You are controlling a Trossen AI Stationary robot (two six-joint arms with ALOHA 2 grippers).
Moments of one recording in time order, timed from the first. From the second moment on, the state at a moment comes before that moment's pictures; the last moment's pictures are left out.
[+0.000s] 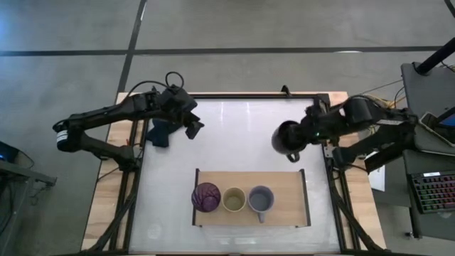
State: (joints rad) left arm 0.33 1.21 1.23 -0.79 0.06 -0.35; right arm 0.14 1.27 1.64 -1.57 0.21 1.56
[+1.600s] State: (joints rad) left arm 0.33 1.27 1.23 -0.78 0.17 -0.23; right arm 0.54 1.35 1.53 -1.57 0.00 2.15
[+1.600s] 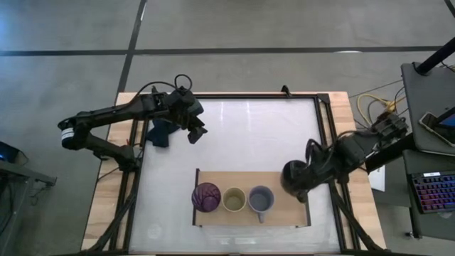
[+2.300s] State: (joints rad) left arm 0.33 1.29 1.23 -0.76 0.17 -0.22; right arm 0.64 1.51 1.61 -1.57 -0.01 2.28
